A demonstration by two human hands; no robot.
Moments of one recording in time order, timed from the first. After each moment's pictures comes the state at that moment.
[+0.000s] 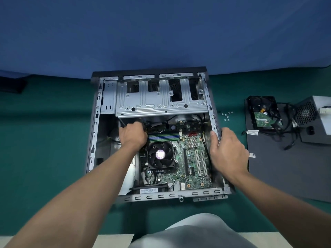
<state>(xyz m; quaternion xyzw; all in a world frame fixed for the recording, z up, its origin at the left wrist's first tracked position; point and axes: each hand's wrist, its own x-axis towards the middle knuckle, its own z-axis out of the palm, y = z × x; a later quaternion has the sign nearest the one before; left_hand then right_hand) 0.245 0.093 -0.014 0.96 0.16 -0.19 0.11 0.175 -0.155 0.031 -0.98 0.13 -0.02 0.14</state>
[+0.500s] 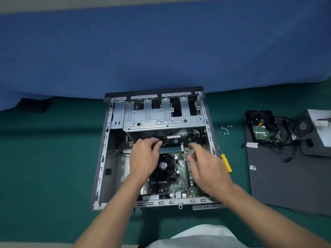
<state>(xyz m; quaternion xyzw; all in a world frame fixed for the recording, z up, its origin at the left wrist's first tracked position) 0.187 0.062 0.054 0.95 0.07 0.02 0.31 0.157 -0.130 0.051 -0.95 -0.14 -0.03 0.27</state>
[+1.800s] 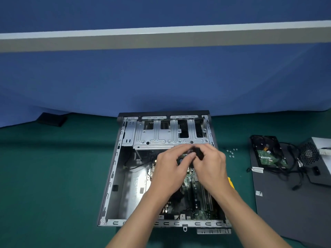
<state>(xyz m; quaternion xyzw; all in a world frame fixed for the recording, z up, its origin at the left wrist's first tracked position) 0.182 0.022 0.119 0.85 -0.04 0.06 0.51 0.198 -0.101 0.117 -0.91 -0.03 -0.08 0.41</state>
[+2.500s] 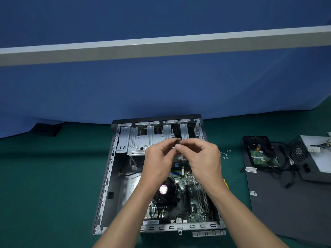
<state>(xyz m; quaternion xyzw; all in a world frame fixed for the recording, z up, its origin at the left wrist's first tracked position) 0.205 0.024 0.131 0.76 0.05 0.00 0.64 0.203 -0.098 0.144 -0.77 0.06 -0.05 0.64</state>
